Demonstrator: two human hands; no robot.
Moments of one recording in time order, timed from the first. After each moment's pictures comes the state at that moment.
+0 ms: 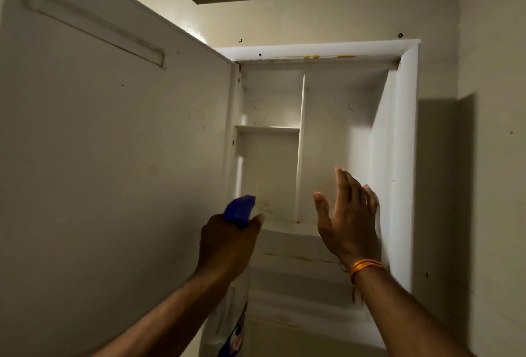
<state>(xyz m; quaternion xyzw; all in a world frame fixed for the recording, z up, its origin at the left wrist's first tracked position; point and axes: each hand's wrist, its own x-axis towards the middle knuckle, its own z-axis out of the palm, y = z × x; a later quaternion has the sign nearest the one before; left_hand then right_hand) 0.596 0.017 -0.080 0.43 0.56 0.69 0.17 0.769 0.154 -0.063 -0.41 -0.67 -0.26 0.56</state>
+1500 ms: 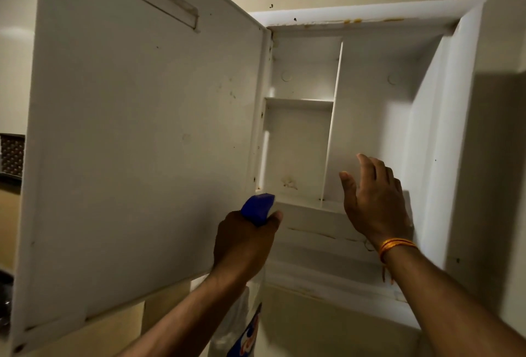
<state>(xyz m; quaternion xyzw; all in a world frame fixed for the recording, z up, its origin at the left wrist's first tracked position) 0.585 0.008 -0.117 0.41 0.57 0.69 0.19 0.765 0.159 -0.067 -0.41 -0.69 -0.28 0.53</state>
